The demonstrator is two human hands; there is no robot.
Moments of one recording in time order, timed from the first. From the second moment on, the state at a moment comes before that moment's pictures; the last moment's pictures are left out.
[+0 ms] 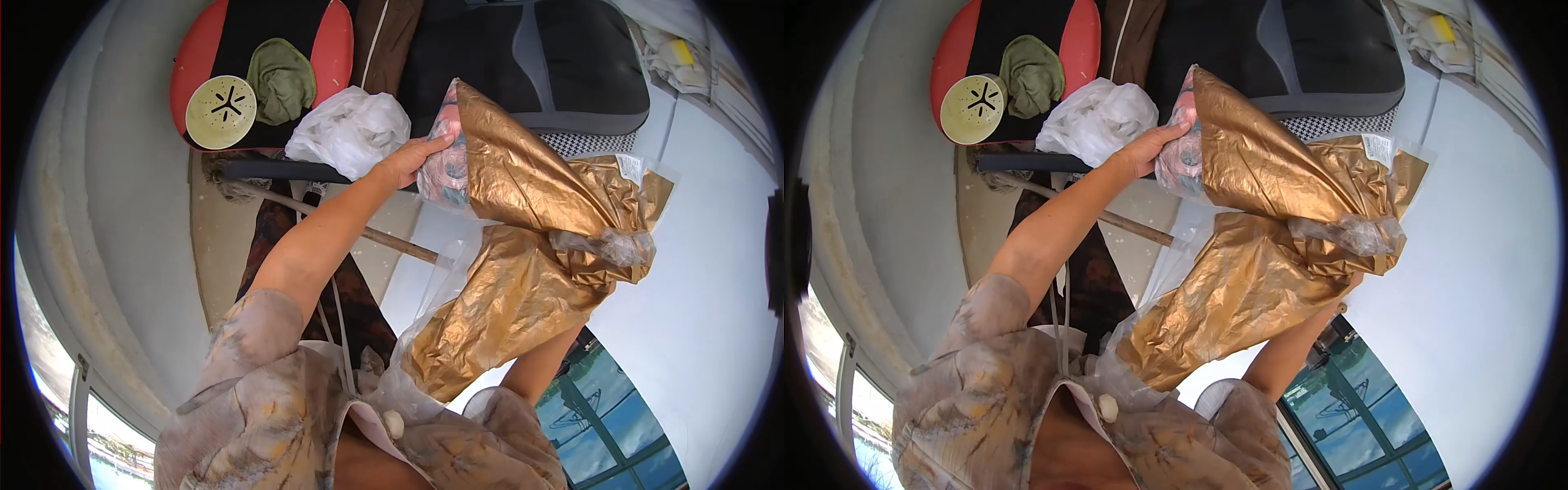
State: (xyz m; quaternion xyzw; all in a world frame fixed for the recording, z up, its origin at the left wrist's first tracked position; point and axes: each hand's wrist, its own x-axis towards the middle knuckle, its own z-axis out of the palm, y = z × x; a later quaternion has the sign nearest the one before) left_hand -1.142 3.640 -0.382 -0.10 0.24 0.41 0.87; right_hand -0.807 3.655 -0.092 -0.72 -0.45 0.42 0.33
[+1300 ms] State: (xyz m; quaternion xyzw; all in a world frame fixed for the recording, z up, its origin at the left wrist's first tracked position) left_hand -1.239 3.585 -0.302 0.00 0.48 0.53 0.70; right_hand -0.846 3.645 -0.142 -0.69 -0.37 0.57 0.27
